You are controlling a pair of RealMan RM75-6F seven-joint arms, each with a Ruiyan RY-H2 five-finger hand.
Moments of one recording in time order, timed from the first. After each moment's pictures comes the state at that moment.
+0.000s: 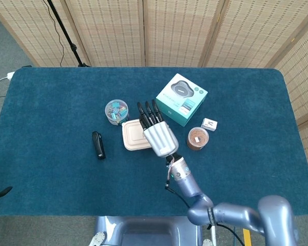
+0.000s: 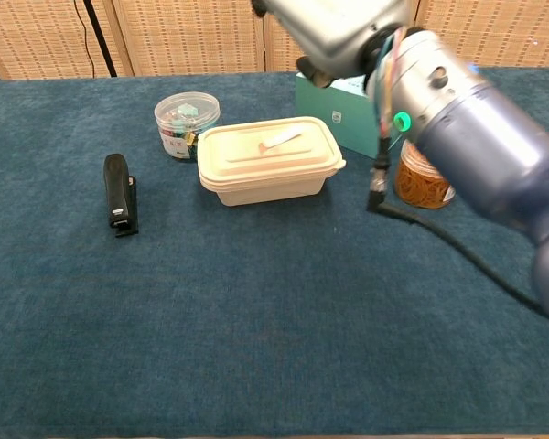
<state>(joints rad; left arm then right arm) -0.03 -0.93 0.01 -1.67 1.54 1.48 -0.40 0.87 -1.82 0.31 -1.36 -1.38 1.31 -1.09</state>
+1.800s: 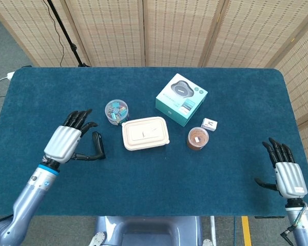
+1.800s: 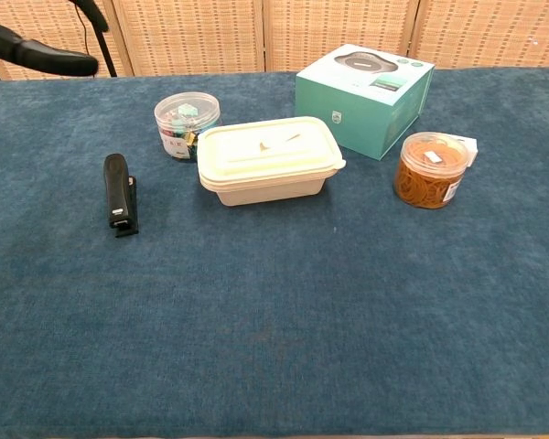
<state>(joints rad) -0.57 -1.16 -0.25 -2.02 1.12 1.11 0.44 0.19 -1.16 0.01 -1.58 -1.43 1.47 0.08</state>
